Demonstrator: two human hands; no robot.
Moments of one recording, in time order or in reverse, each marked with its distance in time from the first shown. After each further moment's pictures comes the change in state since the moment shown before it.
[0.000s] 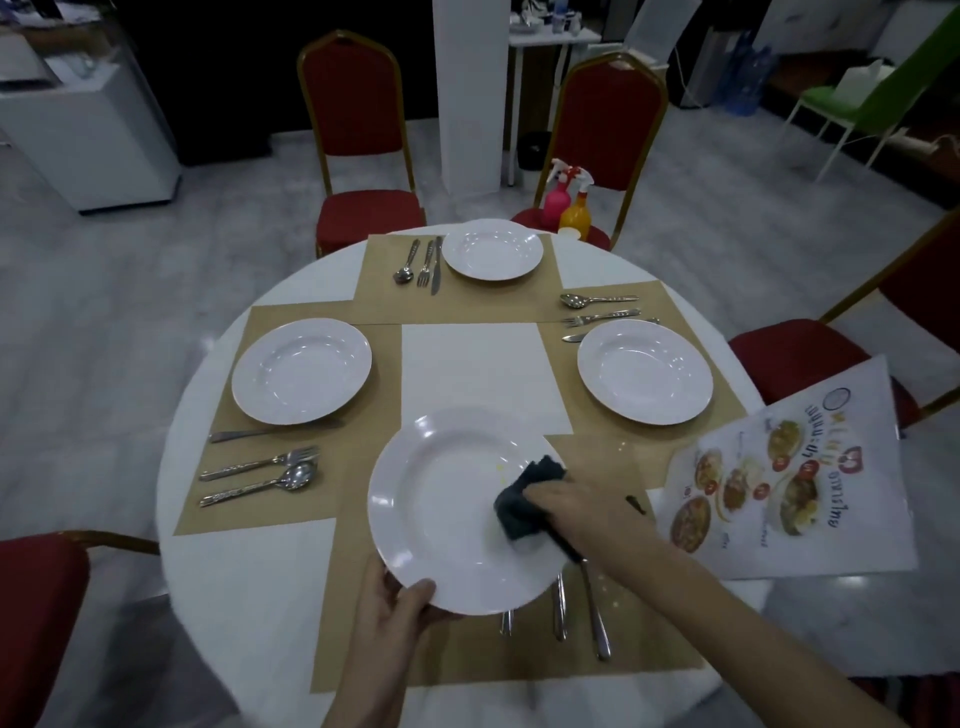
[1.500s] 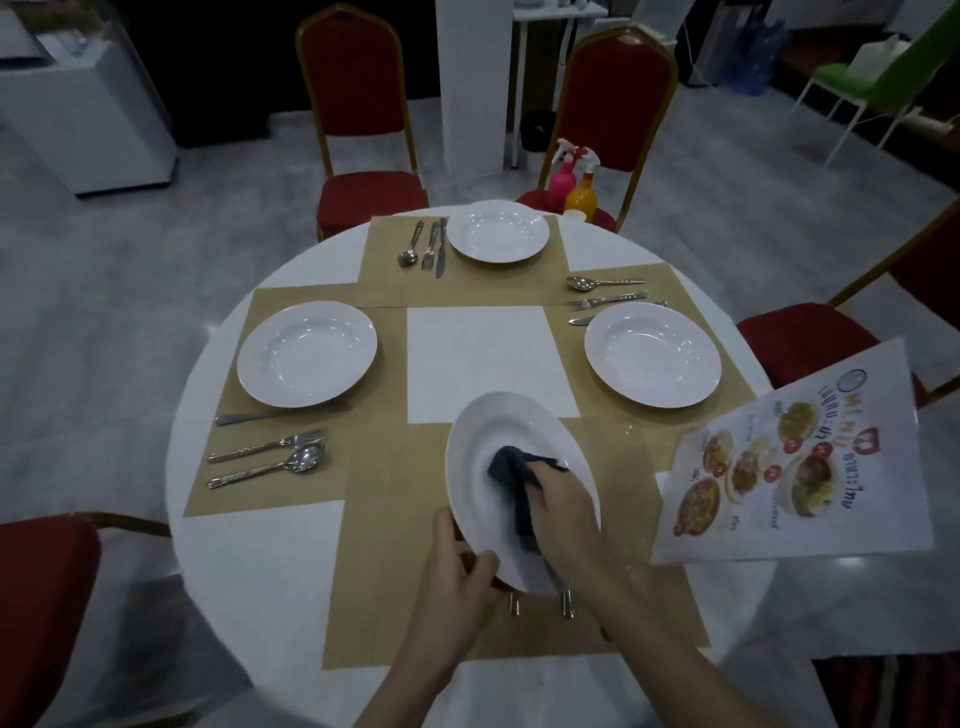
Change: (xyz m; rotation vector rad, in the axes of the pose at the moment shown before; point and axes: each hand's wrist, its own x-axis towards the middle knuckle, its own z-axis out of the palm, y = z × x) left_hand -0.006 0.011 0.040 0.458 -0.166 0.107; right_hand 0.013 -0.043 0.048 0.316 0.446 0.316
